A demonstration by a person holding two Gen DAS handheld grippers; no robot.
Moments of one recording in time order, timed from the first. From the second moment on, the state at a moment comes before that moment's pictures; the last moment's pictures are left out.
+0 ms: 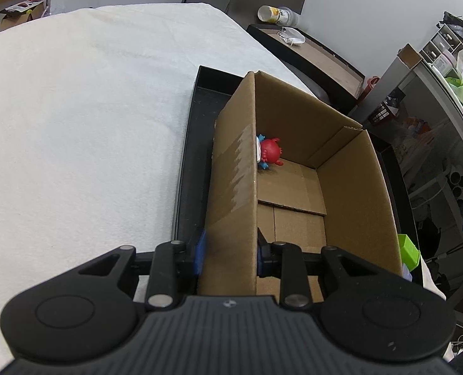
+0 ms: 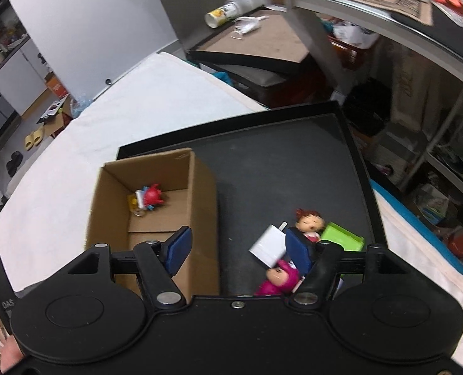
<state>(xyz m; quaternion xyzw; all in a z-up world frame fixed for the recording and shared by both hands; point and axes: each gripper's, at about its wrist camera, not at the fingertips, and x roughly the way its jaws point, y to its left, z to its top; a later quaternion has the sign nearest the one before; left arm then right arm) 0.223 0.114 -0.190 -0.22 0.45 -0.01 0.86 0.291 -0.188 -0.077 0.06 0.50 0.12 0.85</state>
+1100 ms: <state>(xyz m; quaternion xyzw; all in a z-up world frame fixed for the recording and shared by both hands) 0.223 0.108 -0.190 -0.21 0.46 0.00 0.87 0.285 -0.252 -0.166 0.14 0.55 0.02 0.82</state>
